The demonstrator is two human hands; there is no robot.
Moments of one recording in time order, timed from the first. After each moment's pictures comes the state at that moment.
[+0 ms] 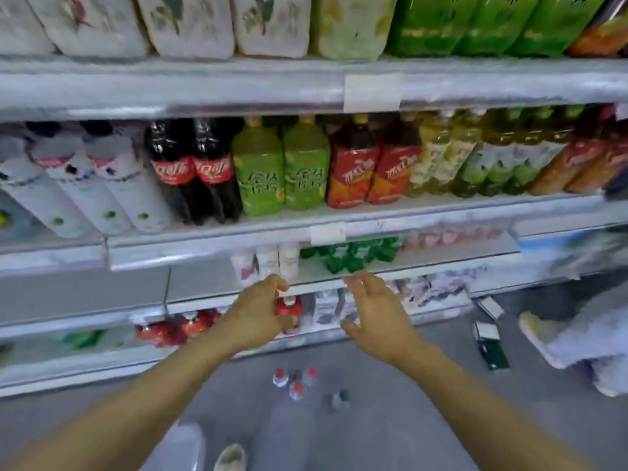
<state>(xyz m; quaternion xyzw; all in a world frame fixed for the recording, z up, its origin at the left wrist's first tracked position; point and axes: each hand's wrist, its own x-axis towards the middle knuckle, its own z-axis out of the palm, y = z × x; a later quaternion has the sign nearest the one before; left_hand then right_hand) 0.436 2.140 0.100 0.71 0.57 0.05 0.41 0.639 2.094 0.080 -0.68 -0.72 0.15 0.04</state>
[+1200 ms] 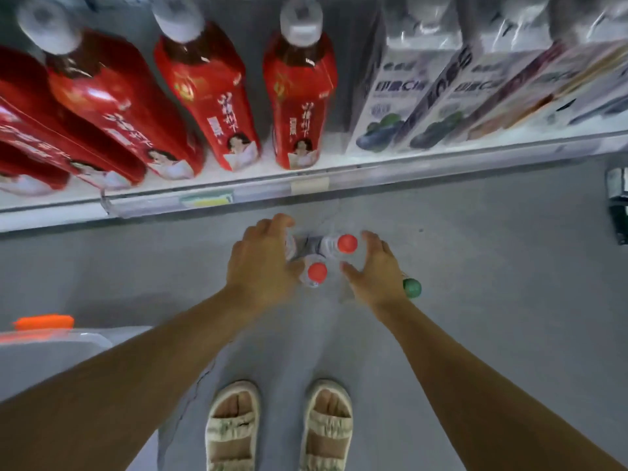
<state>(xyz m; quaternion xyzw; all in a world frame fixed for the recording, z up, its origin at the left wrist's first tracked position) 0.440 2.145 -0.481 0.70 0.61 -0.01 0.37 0.607 2.098 -0.535 -0.81 -0.46 0.36 0.08</state>
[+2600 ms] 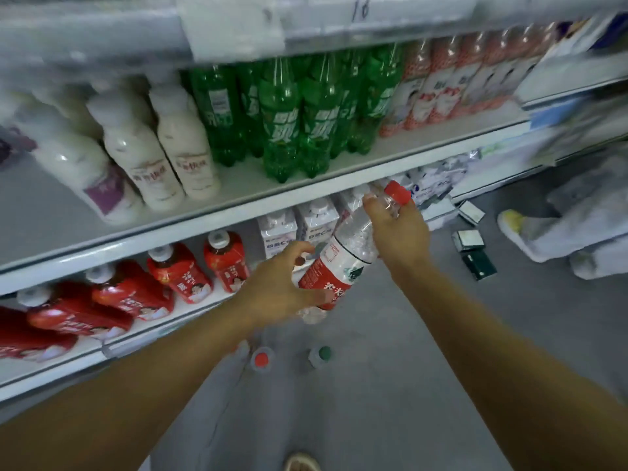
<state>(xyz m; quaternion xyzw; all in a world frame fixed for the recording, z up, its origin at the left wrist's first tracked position) 0.551 2.180 -0.200 0.74 0.43 0.05 0.51 0.727 2.147 -0.173 -0.83 -0.26 0.25 0.43</state>
